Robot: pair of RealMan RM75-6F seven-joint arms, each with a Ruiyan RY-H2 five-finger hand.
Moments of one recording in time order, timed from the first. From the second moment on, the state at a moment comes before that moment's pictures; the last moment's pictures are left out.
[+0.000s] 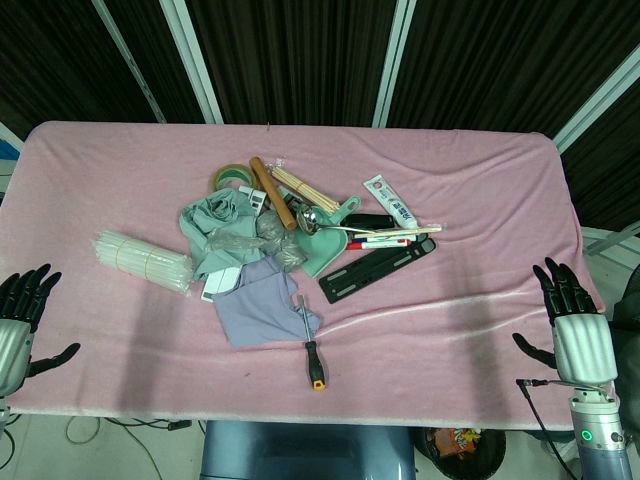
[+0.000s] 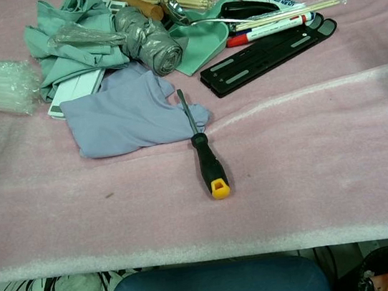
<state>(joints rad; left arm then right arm) -0.09 -1.14 -0.03 -1.56 1.61 1.58 -0.05 0.14 -1.26 0.10 -1.53 -1.56 1.62 -0.05</state>
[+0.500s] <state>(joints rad) -0.08 -1.13 -0.03 -1.56 1.61 1.59 -0.07 0.15 -1.26 0.10 -1.57 -1.58 1.60 -0.05</state>
